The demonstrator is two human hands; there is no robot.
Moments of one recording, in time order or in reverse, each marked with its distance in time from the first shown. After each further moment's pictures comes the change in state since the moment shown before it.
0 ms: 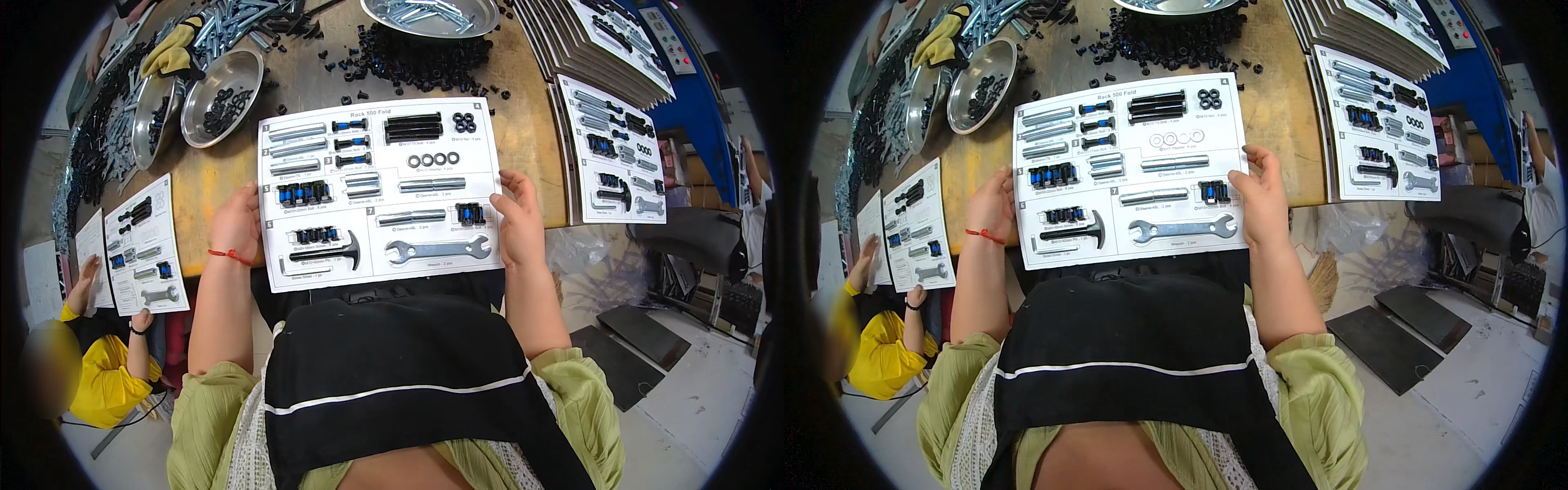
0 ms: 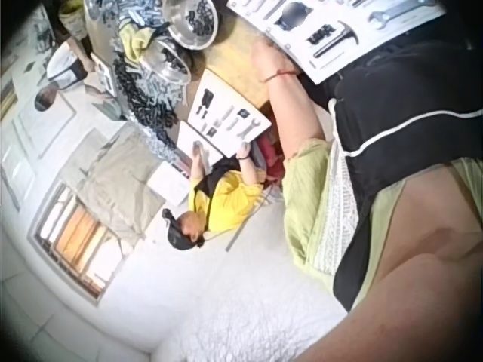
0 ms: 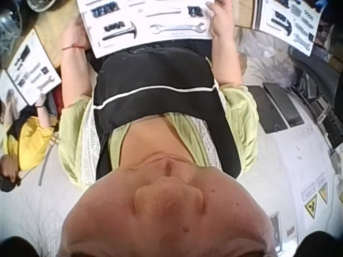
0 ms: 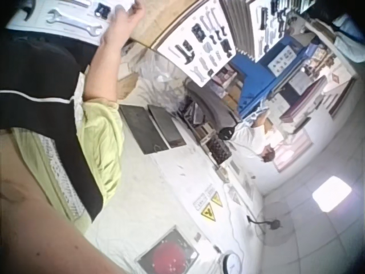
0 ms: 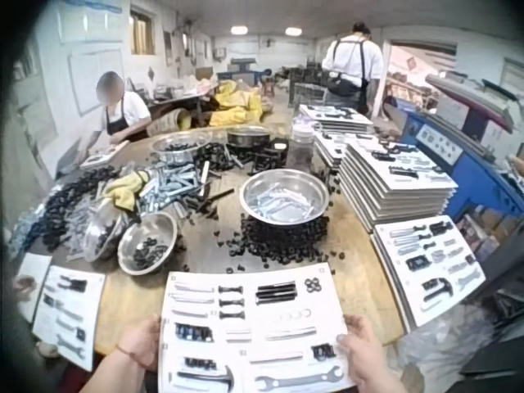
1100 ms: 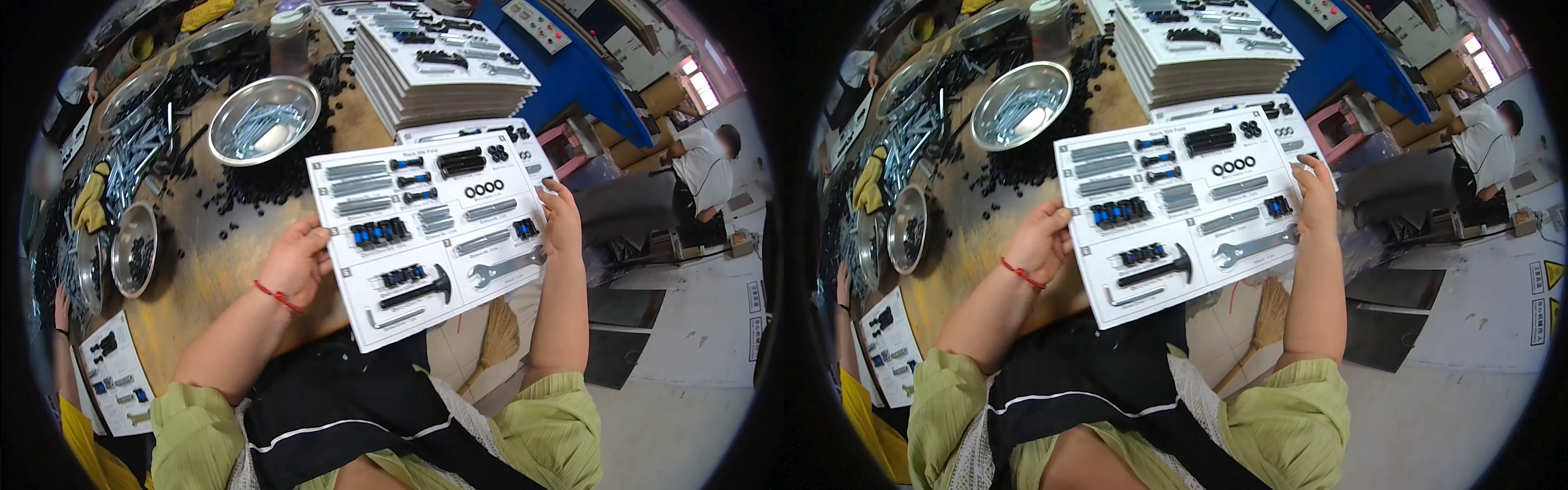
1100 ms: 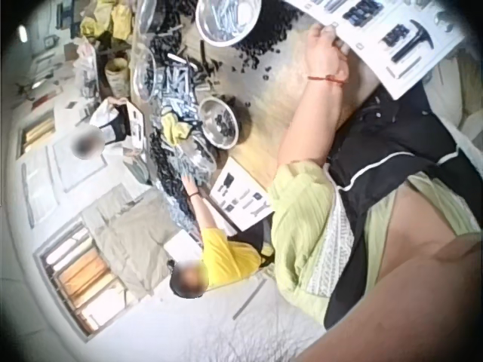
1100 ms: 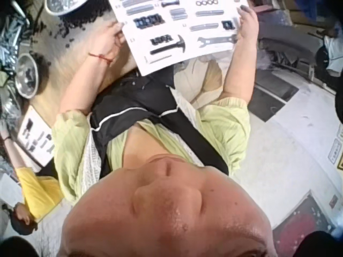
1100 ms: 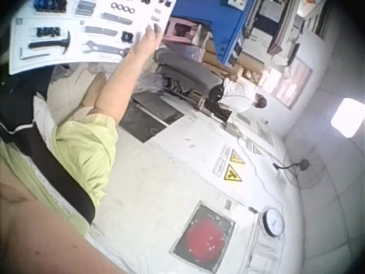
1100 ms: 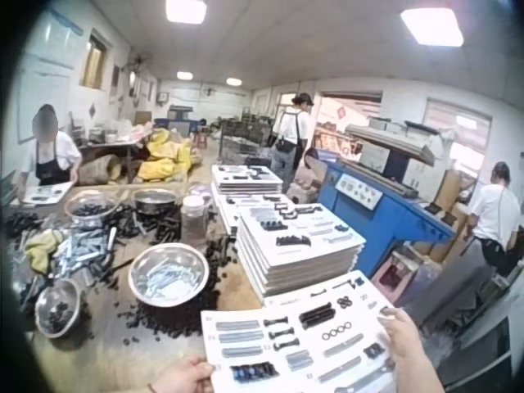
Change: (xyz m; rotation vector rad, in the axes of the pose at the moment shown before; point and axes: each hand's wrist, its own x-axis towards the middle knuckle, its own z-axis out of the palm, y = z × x) left_hand 0.033 0.030 -0.018 -0.205 -0.853 0.062; right_hand -0.061 -0.050 0.020 -0.040 0.466 -0.472
